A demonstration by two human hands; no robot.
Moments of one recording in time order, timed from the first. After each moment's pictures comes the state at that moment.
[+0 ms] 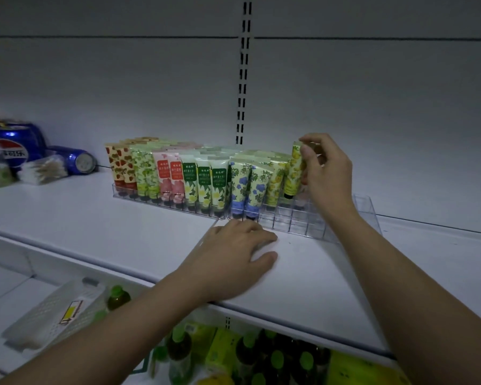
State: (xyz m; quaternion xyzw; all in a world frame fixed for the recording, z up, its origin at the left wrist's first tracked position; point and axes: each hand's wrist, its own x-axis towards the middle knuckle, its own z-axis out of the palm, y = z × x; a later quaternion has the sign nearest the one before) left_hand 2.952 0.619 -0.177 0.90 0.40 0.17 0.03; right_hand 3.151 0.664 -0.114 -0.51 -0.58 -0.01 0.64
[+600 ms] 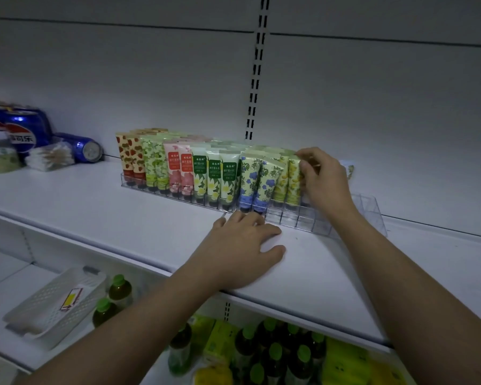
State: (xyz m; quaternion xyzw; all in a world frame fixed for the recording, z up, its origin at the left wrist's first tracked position) left_hand 2.953 0.624 -0.182 0.89 0.43 0.17 0.02; right_hand 3.149 0.672 -0.124 -0.57 -0.63 0.00 0.53
